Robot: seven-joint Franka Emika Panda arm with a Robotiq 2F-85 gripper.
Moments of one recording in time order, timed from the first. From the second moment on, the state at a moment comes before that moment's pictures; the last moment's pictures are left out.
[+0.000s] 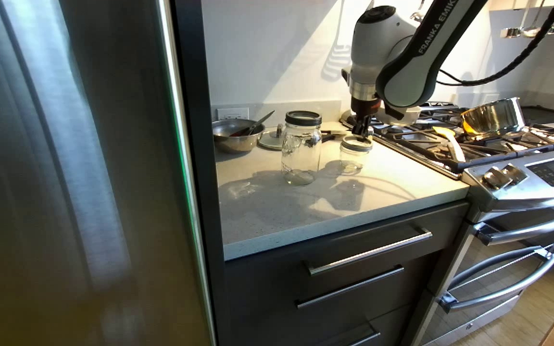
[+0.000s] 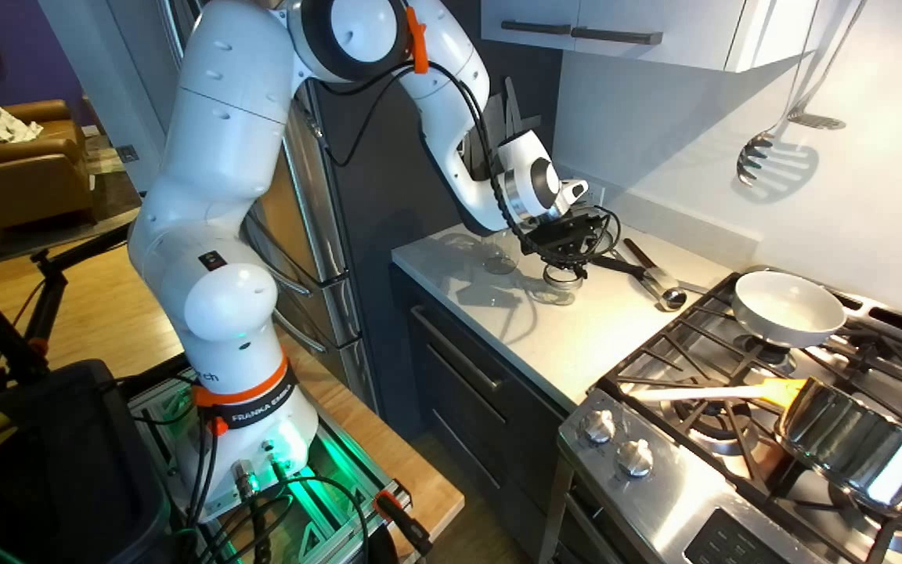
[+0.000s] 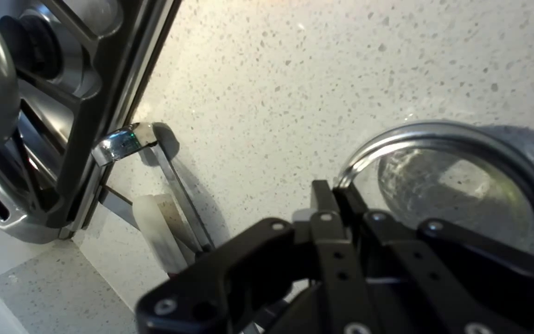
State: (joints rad) arm 0.00 0.52 -0.27 -2.01 -0.79 2.85 0.00
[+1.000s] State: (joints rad) arm -0.02 0.52 -0.26 -2.01 -0.78 2.85 0.00
